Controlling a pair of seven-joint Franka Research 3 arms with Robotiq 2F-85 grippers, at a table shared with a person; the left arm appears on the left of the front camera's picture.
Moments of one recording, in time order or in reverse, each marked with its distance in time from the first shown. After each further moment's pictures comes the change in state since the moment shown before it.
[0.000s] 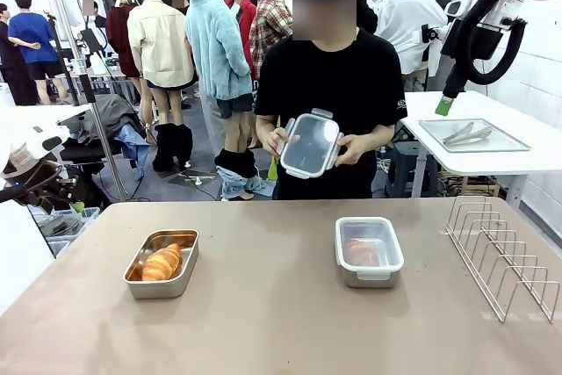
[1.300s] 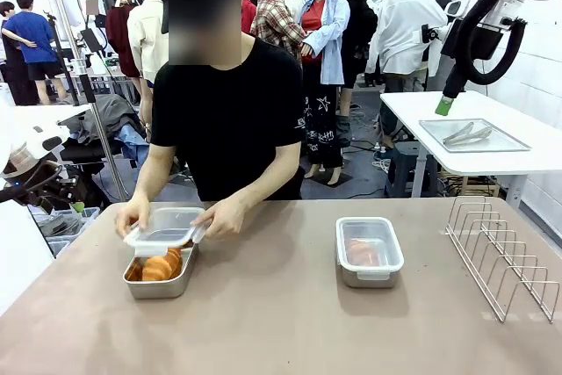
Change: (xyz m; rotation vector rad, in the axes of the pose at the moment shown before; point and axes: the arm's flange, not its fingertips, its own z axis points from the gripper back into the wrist) left arm 0.000 0.000 0.000 0.000 0.000 0.000; right arm 0.000 0.000 0.000 0.000 0.000 0.000
